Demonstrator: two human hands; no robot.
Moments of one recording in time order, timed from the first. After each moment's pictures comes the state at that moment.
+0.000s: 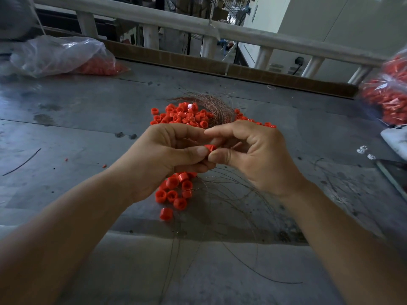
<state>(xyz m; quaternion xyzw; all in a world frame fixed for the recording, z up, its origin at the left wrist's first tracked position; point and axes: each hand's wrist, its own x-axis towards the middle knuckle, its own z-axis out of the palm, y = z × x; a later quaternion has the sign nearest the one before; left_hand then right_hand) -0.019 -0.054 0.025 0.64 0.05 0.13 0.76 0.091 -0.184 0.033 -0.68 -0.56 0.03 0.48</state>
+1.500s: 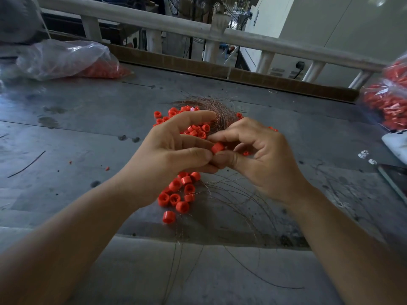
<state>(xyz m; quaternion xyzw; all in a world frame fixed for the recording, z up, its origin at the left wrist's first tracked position) -0.024 -0.059 0.031 0.64 0.00 0.17 0.74 0.091 -0.186 0.036 -0.66 -0.59 0.00 0.47</state>
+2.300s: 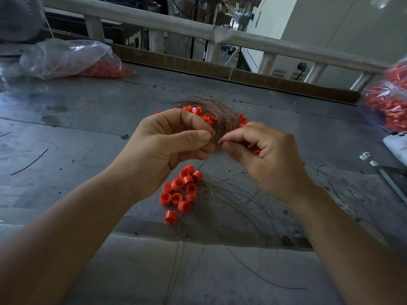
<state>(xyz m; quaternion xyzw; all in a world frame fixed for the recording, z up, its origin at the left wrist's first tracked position) -0.023 -0.050 0.034 0.60 0.02 0.21 0.77 0.094 -0.186 0.037 -0.70 -0.58 -0.11 0.40</state>
